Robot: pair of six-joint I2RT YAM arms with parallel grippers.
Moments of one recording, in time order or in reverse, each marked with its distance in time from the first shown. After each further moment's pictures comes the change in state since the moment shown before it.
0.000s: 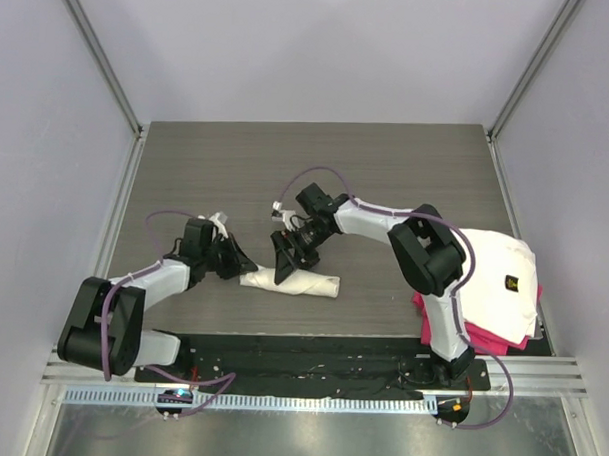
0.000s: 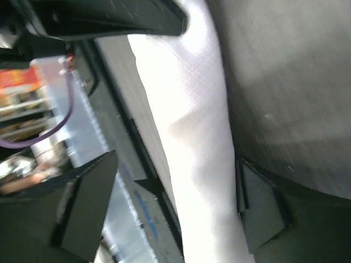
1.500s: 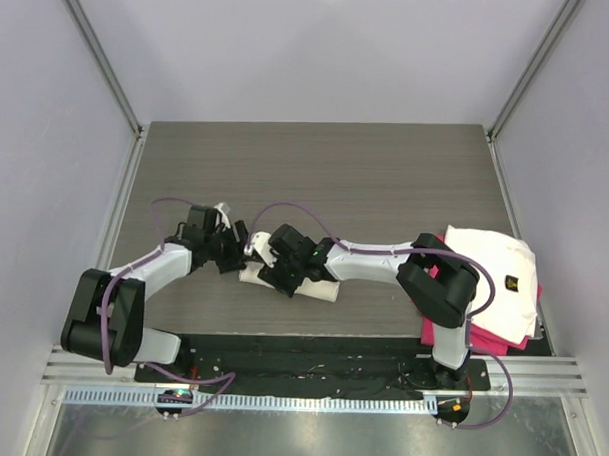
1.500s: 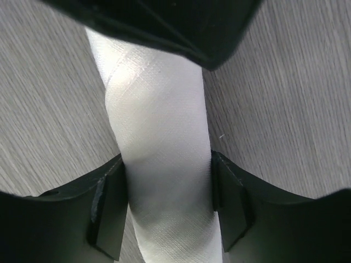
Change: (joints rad) left arm -0.002 0.067 0.160 -0.199 -0.036 0.047; right arm 0.297 -0.219 -0.258 0.331 0.843 -0.340
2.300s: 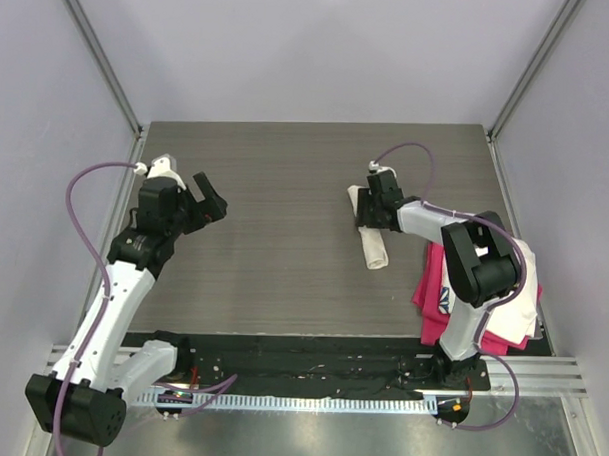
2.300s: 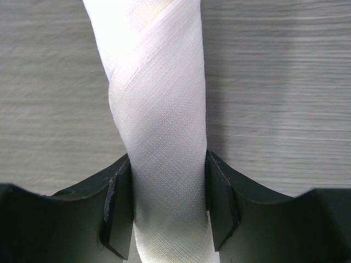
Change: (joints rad) left arm 0.035 -0.425 0.343 -0.372 -0.464 0.081; right arm -0.615 -0.059 -0.105 0.090 0.166 0.517
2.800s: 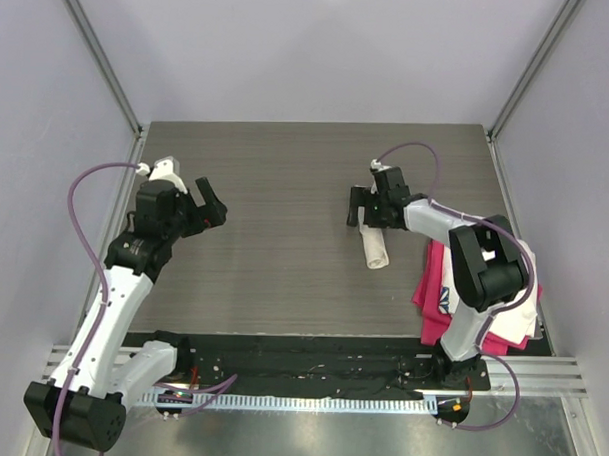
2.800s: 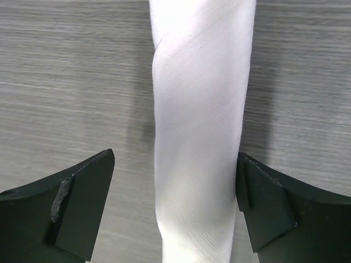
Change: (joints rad) left arm 0.003 -0.039 -0.004 -0.036 0.031 0.081; right arm -0.049 -0.042 0.007 -0.051 -0.148 -0.008
